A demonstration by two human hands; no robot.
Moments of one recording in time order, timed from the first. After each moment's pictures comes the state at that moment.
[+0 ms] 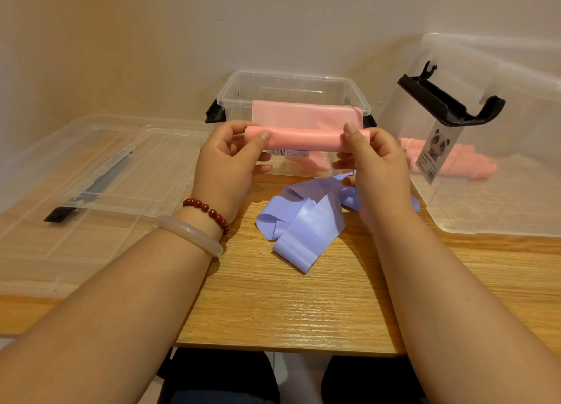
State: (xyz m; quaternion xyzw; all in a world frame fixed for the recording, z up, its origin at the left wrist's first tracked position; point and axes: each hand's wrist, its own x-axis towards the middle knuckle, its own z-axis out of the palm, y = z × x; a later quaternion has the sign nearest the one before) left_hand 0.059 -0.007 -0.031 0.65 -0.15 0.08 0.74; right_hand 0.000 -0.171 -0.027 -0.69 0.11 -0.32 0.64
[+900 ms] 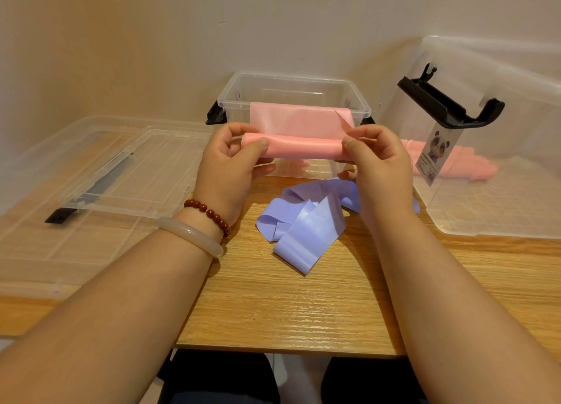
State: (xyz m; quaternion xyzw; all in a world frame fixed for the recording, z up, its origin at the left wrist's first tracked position) left_hand 0.059 -0.007 -0.029 0.60 -0.15 0.03 0.78; right_hand 0.001 -0.173 -0.029 -0.69 0.09 -0.35 0.63
